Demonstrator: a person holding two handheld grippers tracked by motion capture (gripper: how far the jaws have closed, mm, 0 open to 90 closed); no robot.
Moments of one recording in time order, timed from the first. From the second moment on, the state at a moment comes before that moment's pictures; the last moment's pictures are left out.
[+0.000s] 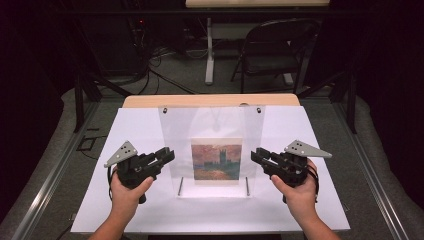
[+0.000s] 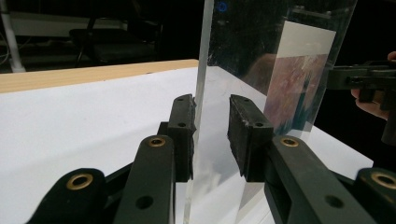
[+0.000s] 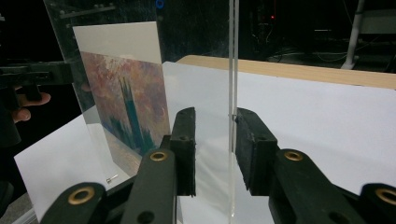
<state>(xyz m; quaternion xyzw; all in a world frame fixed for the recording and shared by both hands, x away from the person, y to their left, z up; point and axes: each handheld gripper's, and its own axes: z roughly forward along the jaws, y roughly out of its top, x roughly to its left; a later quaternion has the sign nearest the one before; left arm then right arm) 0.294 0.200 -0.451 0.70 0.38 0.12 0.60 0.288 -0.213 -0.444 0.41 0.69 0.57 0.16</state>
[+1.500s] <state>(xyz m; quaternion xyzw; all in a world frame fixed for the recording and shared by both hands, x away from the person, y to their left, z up) 0.287 0.261 -0.497 0.67 0.46 0.21 0.54 0.270 -0.279 -0.479 0.47 0.66 0.51 0.27</state>
